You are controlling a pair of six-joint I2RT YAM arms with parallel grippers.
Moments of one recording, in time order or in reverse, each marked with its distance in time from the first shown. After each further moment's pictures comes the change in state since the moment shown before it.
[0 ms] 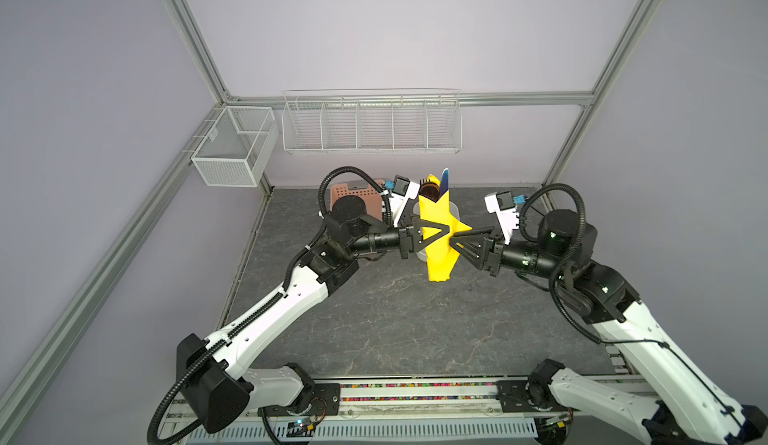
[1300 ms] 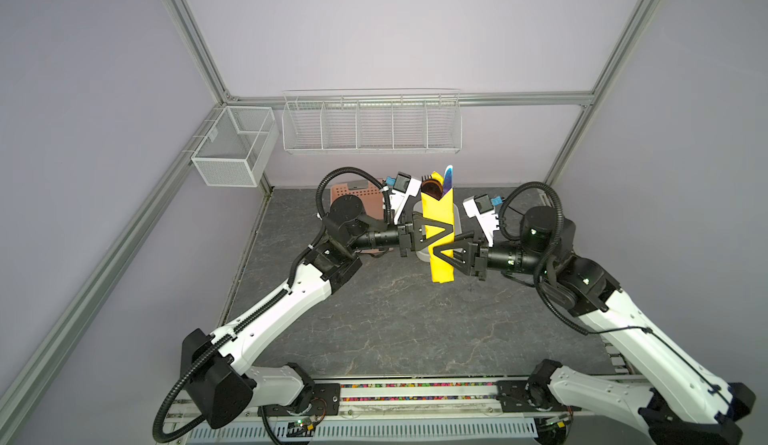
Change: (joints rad) left arm 0.000 0.026 0.000 0.138 0.085 -0.120; right arm 0.081 0.075 0.015 0.046 -0.100 0.004
